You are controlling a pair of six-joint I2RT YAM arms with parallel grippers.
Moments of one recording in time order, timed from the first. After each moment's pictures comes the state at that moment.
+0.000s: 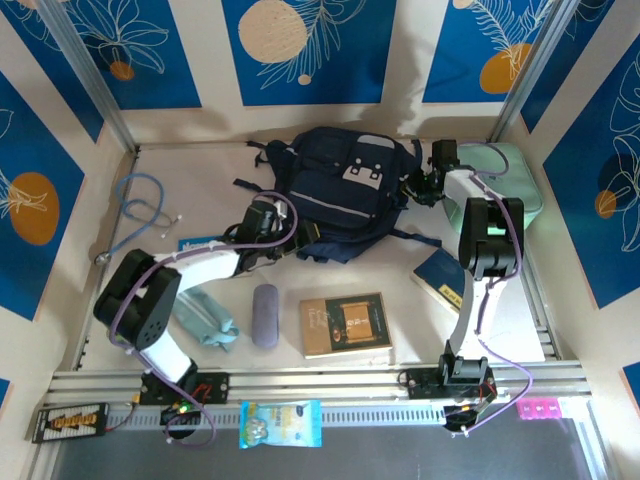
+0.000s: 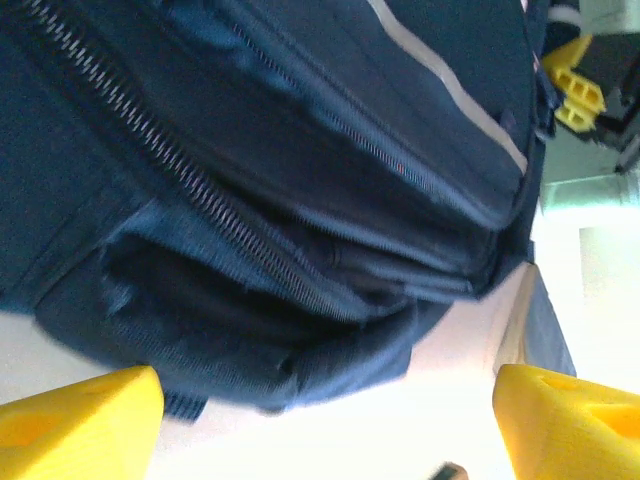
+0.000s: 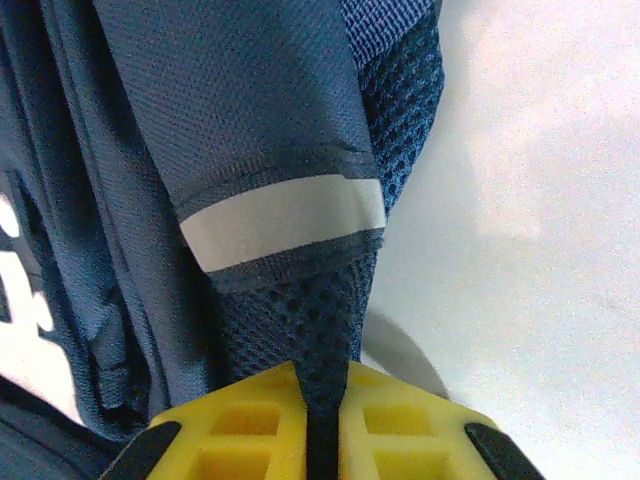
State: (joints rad) left arm -0.55 1.66 0.89 0.09 0.28 -0.86; right arm -0.02 2.08 1.51 -0.46 -0.32 0.63
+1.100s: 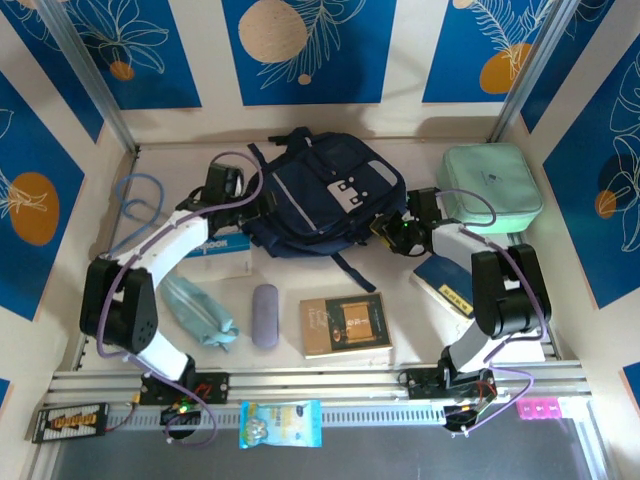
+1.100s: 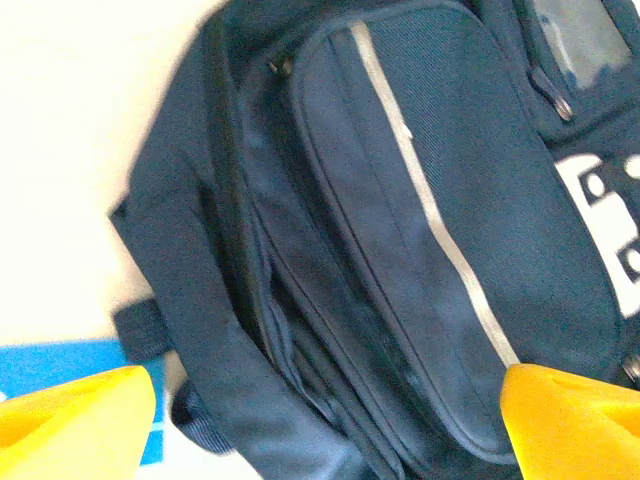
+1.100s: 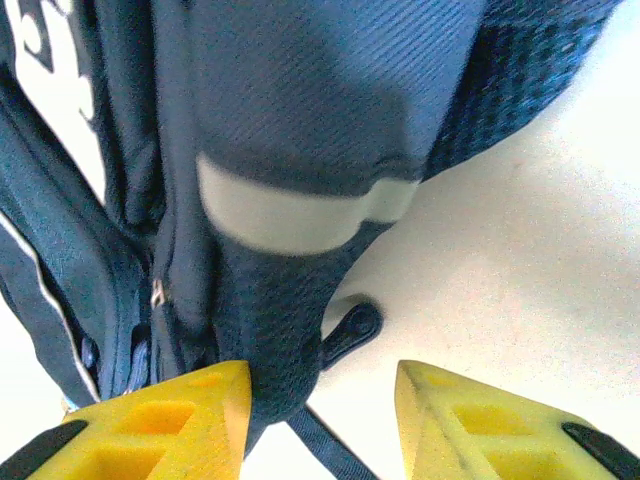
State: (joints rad) left arm -0.34 1.57 1.13 -0.36 0.09 -0.56; right arm 0.18 1.63 0.88 -0.19 -0.40 0.97
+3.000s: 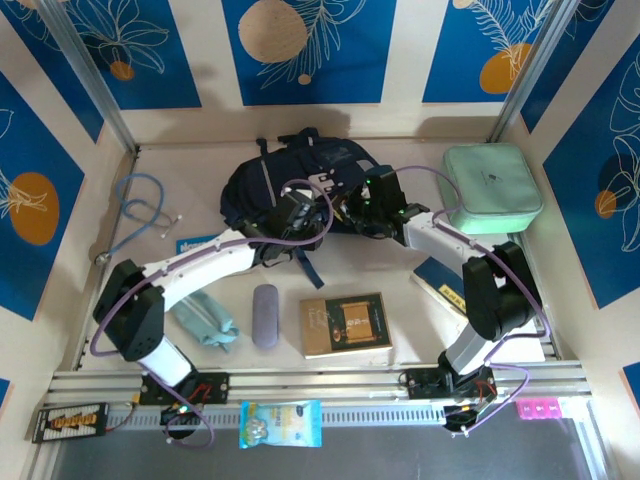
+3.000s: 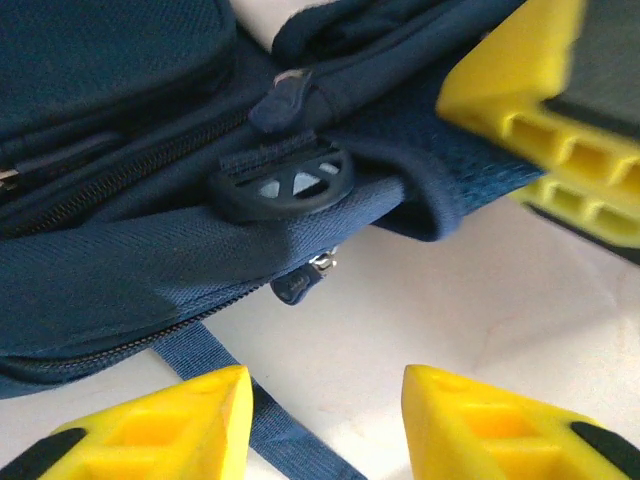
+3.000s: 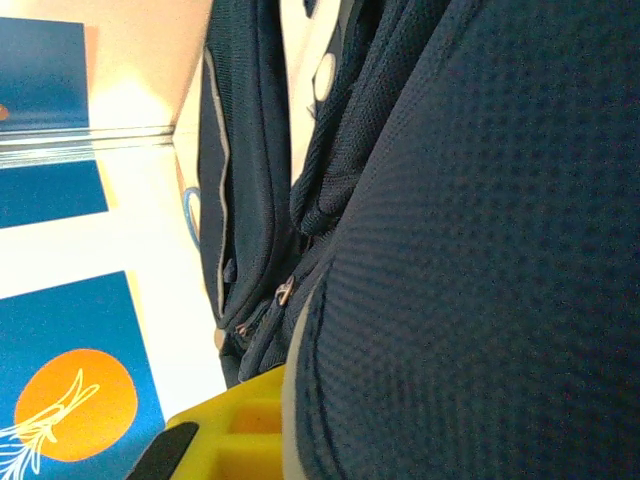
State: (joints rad) left arm -0.79 1.61 1.21 -0.43 -0.18 -0.54; right arm 0.46 1.63 1.10 -0.08 -0.36 1.24
